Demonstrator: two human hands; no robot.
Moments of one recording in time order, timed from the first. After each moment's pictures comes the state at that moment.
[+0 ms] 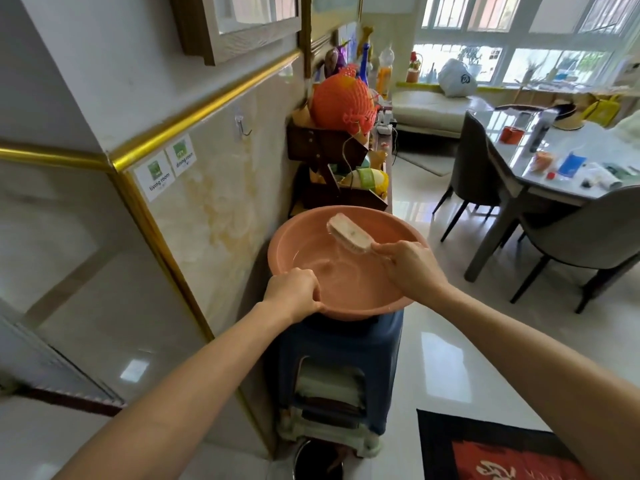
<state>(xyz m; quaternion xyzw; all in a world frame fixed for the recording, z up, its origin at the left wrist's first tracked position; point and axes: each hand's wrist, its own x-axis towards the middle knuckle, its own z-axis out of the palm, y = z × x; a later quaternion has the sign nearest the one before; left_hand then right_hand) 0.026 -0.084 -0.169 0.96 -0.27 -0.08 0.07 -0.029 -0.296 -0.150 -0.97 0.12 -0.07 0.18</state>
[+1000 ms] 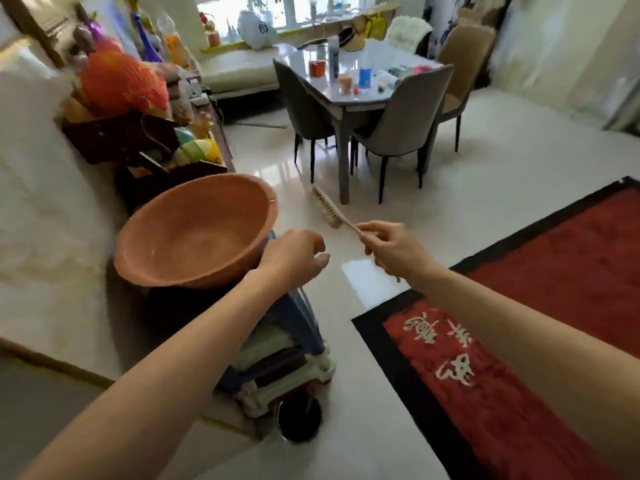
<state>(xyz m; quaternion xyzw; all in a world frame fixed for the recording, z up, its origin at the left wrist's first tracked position) -0.116 -0.203 -0.143 0.84 -0.53 -0.11 0.08 -0.268 -0.322 -0.167 -0.77 0.35 -0.19 0.49</state>
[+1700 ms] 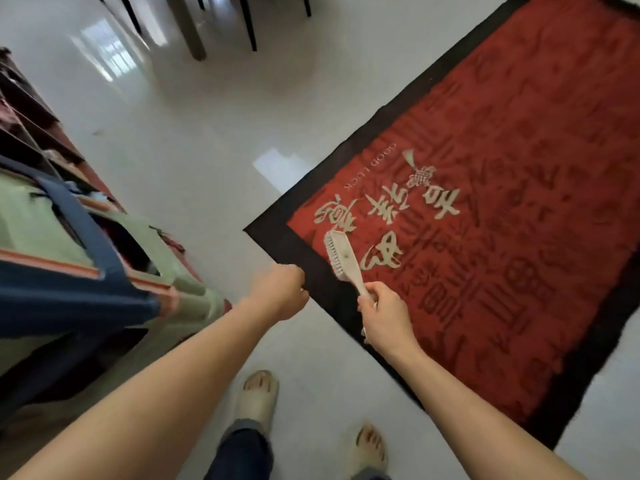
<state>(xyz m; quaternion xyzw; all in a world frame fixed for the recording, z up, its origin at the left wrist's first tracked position) -0.293 -0.380 -0.639 0.72 -0.59 -0.33 -0.14 -0.475 -0.373 -0.653 -0.57 0.67 -0.12 0.46</state>
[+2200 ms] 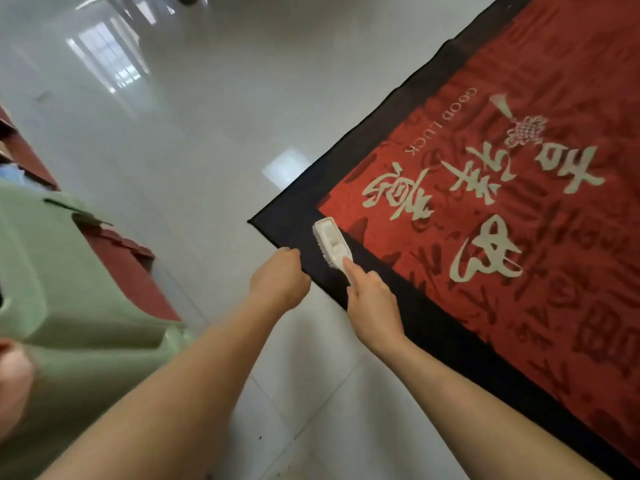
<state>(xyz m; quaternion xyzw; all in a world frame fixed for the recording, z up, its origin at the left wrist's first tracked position) -0.161 -0.452 -1.009 0.79 -0.54 -0.30 -0.06 -0.317 -0.445 -1.029 -0.70 0.62 -0.05 0.36</state>
